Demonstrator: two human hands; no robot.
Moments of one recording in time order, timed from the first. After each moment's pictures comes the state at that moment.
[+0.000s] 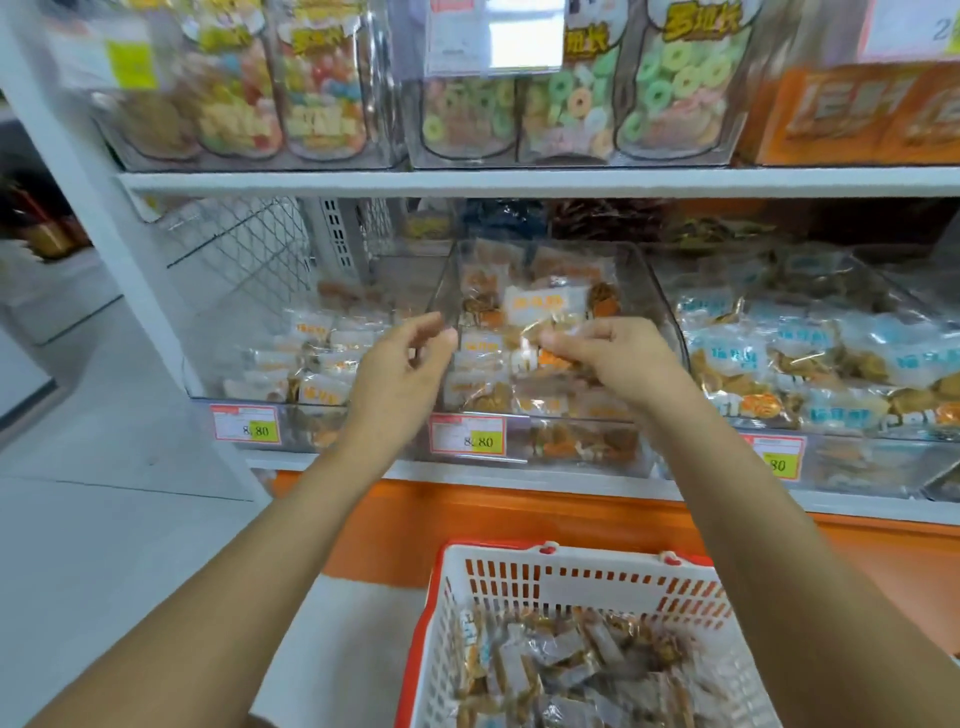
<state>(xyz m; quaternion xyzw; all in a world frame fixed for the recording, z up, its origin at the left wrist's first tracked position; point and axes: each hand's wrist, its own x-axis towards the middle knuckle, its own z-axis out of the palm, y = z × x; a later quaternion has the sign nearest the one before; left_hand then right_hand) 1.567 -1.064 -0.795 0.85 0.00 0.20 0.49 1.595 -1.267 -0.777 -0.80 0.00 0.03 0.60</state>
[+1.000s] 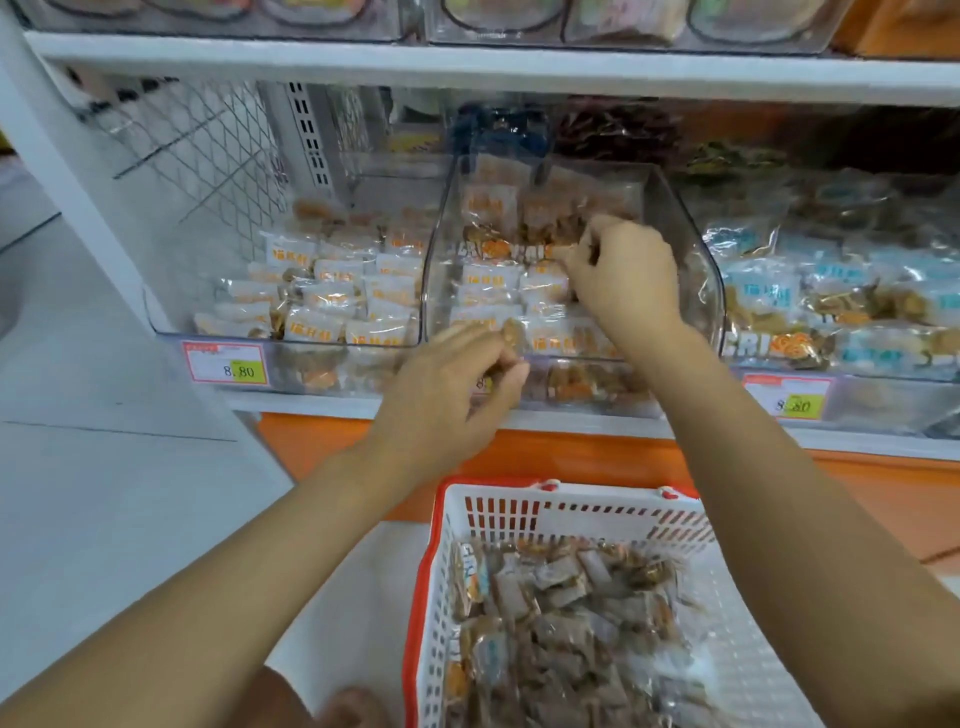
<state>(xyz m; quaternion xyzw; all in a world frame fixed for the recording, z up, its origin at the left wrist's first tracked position) 1.541 -1.065 -0.836 0.87 -0.29 0.25 0.32 1.634 -1.242 -0.793 -0.95 -0.03 -0.23 0.20</state>
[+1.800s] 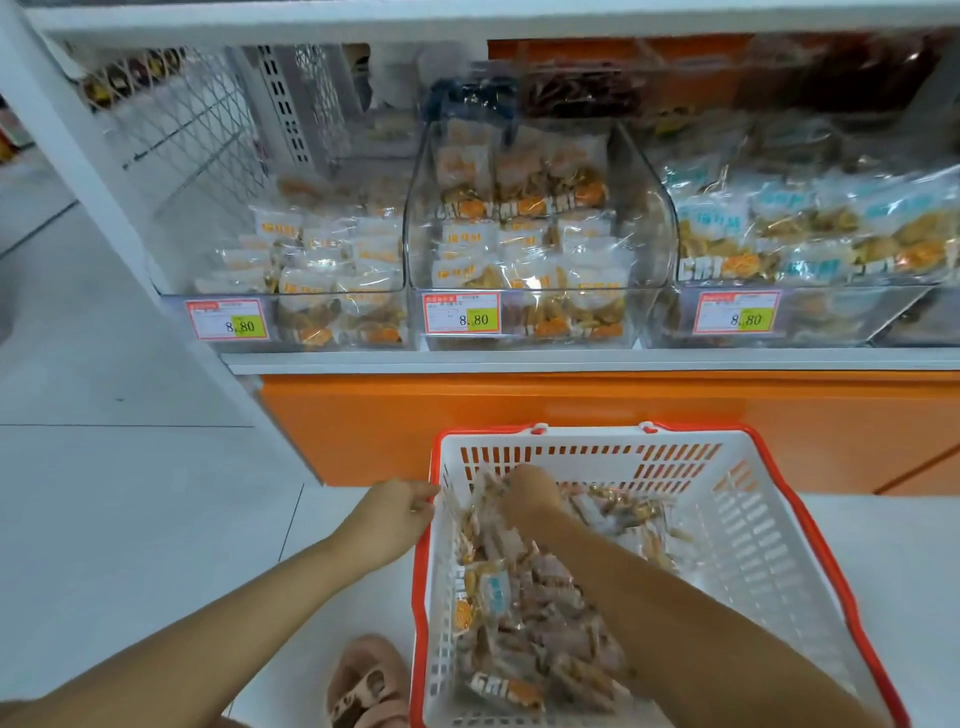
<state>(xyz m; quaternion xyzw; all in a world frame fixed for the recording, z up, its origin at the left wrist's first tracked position) 1.449 -1.023 -0.951 0.92 -0.04 -0.24 0.30 1.493 -1.203 -1.026 -0.93 0.05 0.22 0.27</state>
